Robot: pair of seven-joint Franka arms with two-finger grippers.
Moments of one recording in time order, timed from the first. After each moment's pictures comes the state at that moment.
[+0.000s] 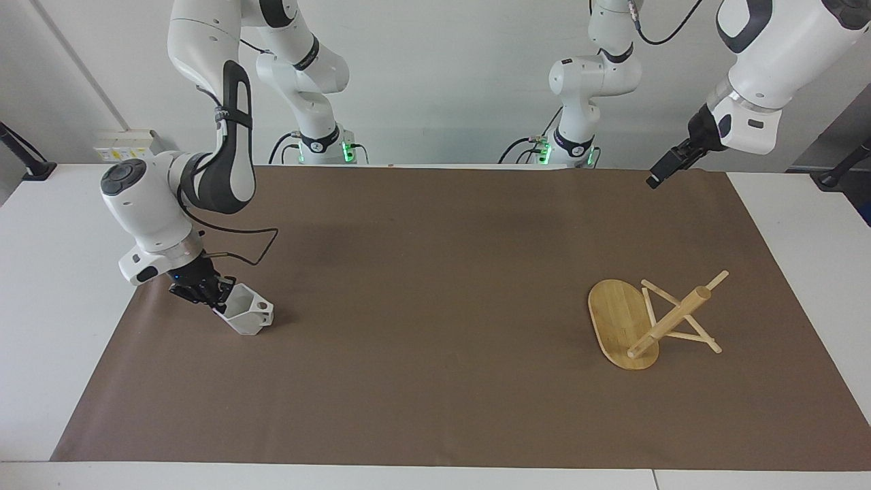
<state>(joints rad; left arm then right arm) 0.02 -0.06 -0.07 -1.64 -0.18 1.43 -0.70 -0.14 0.30 -0.03 -1.86 0.13 2.29 -0.24</state>
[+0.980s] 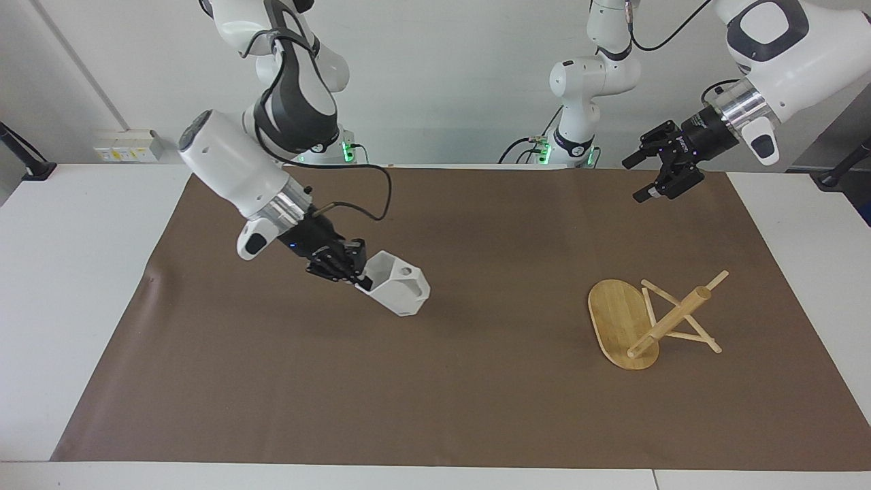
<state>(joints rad) 0.11 -0.13 -0.06 -1.85 -0.75 1.67 -1.26 -0.10 0.28 0.40 -1.65 0.64 2.31 0.14</state>
